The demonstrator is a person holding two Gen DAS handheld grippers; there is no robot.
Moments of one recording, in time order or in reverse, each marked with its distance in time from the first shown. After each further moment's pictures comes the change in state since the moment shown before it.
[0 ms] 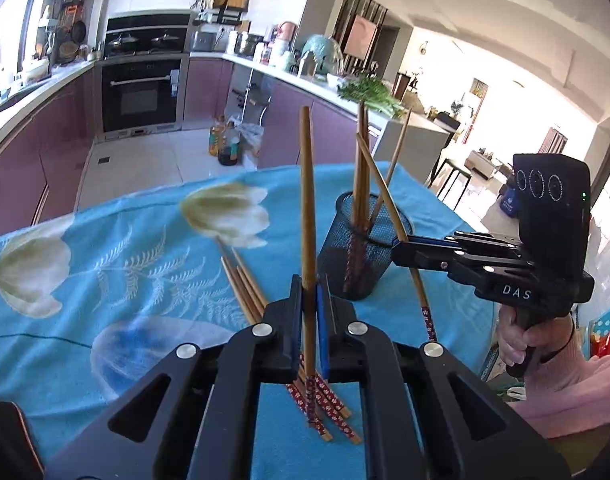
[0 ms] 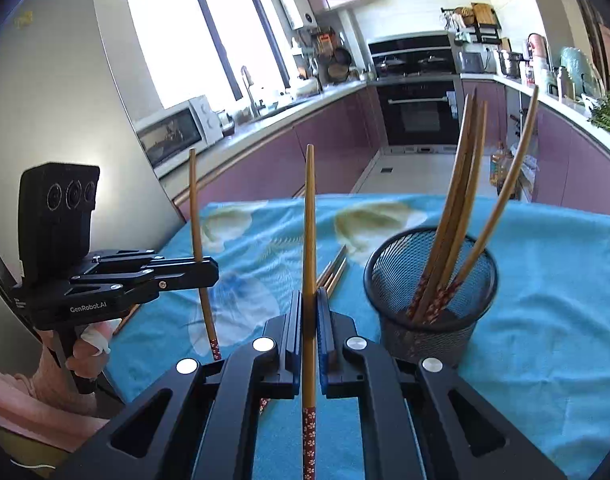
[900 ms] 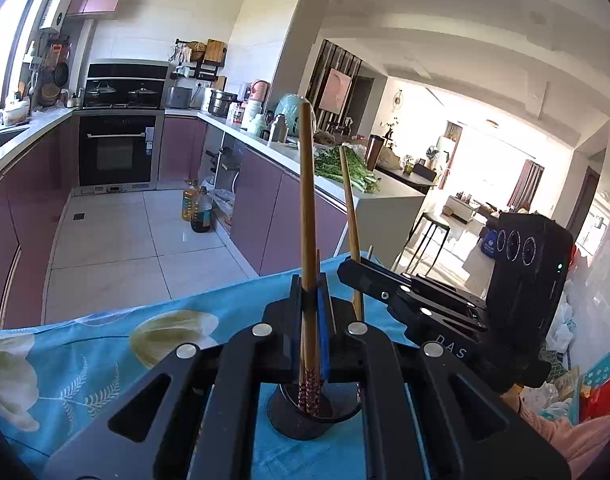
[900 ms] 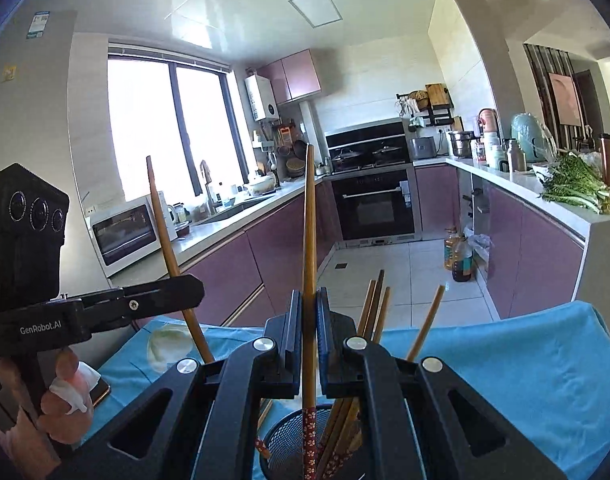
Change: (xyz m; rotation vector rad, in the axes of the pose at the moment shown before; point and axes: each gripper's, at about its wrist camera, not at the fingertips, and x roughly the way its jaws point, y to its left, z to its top) left arm 0.027 -0.054 0.117 0.034 -0.188 -0.070; right arm -0.015 -0.055 0.070 -0.010 -0.340 -0.166
